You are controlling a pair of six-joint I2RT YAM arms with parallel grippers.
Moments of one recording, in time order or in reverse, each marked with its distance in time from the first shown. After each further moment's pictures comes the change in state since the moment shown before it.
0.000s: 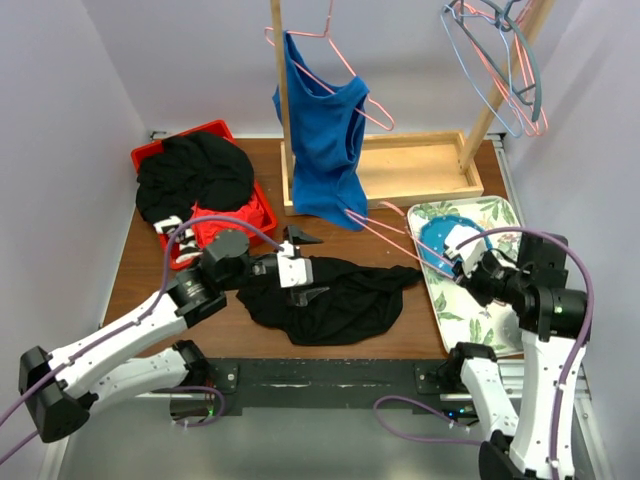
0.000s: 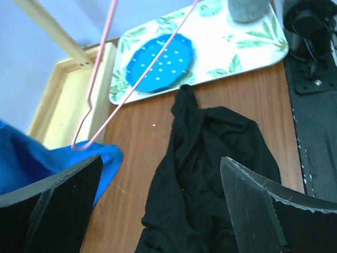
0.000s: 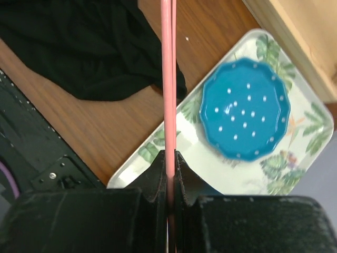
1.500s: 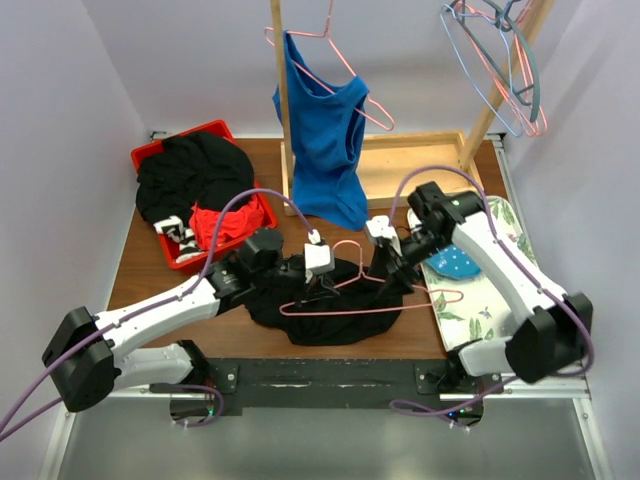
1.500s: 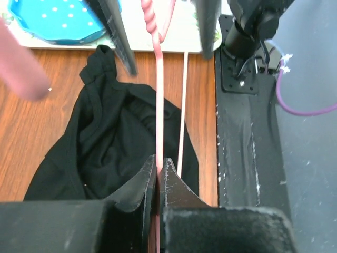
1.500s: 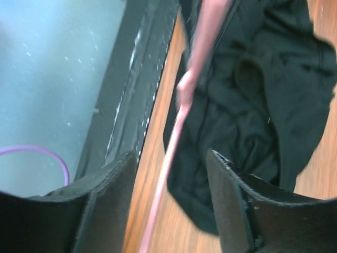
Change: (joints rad) left arm 0.002 0.252 -0.043 0.081 0.174 -0.360; right arm 0.546 0.658 0.056 0.006 -0.488 -0.304
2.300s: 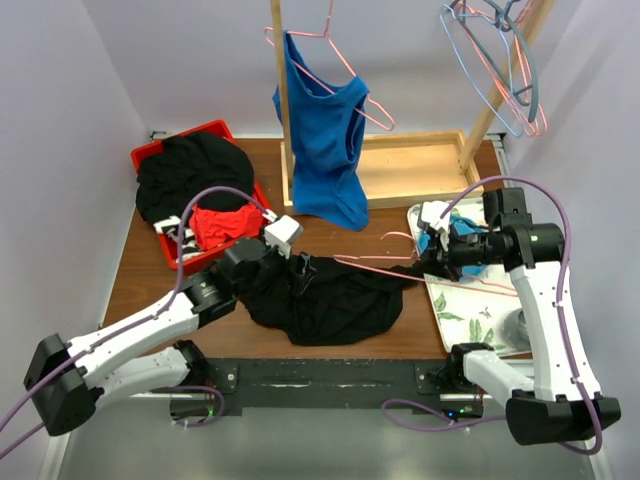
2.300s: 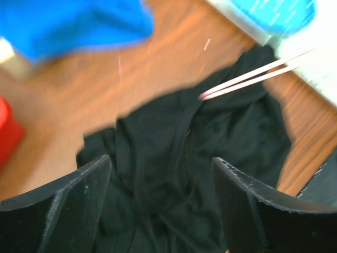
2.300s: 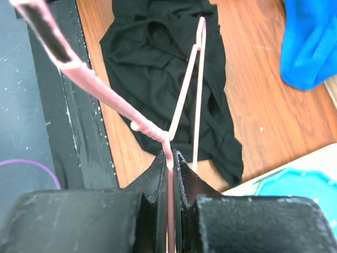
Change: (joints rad) left arm 0.010 -0.201 -0.073 -0.103 -0.692 -0.314; right arm -0.330 -0.343 0.018 0.011 0.149 0.257
